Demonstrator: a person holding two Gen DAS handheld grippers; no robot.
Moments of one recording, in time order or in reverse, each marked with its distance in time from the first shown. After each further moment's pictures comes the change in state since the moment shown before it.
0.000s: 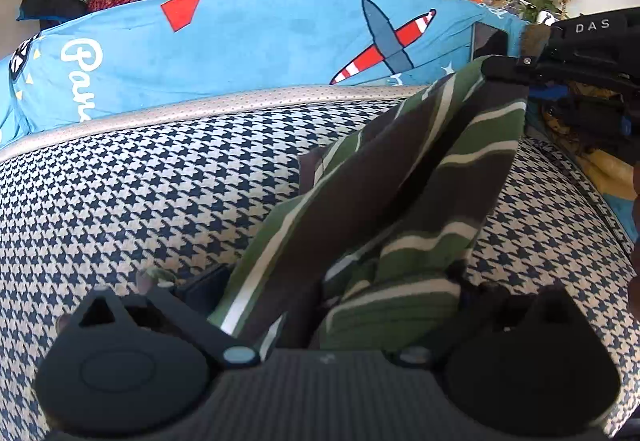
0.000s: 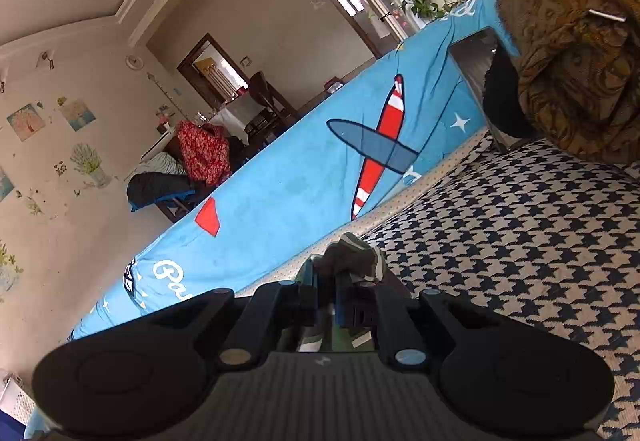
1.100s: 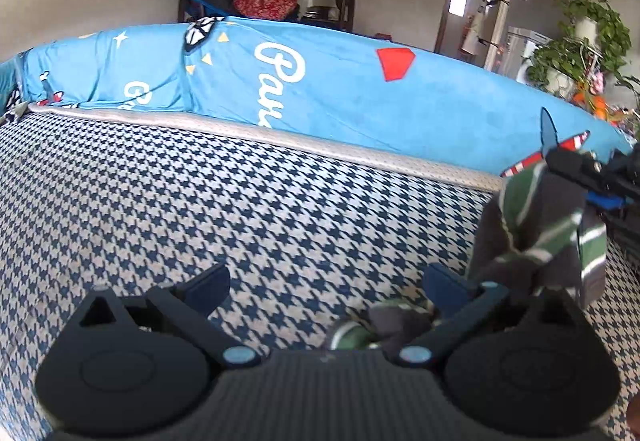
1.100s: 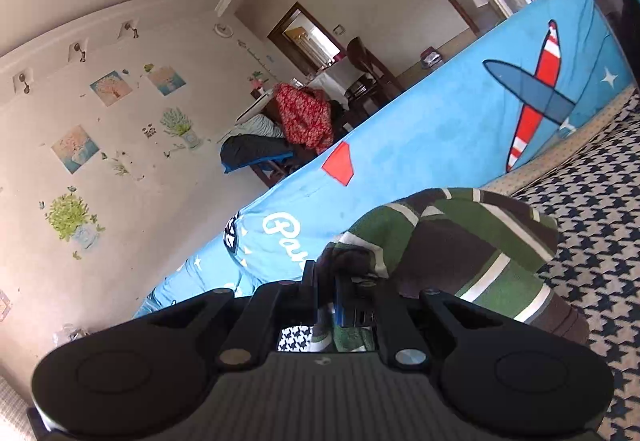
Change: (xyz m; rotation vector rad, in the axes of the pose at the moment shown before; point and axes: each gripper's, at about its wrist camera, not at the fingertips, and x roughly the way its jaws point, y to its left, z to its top) left arm -0.063 0.171 -0.021 -0.342 -0.146 0.256; right arm 0.050 0.098 -0.055 -0.078 0.120 0.307
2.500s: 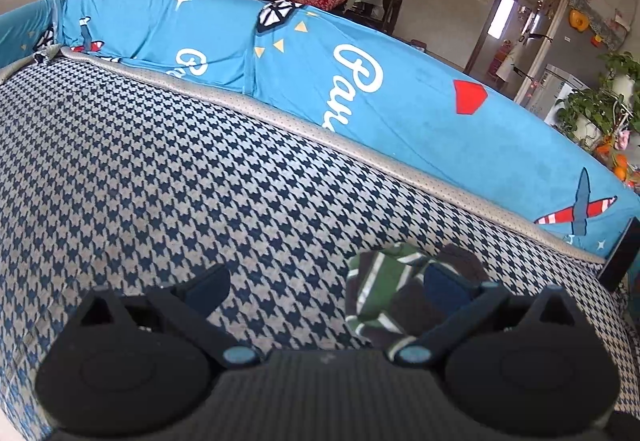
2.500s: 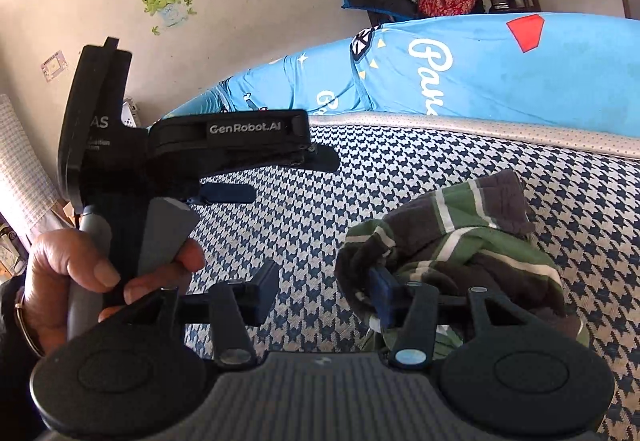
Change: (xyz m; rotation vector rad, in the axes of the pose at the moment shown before) left arm 0.018 0.074 0.024 -0.132 0.076 -0.059; right arm 0.036 0.090 -0.114 -0.500 0.437 0.170
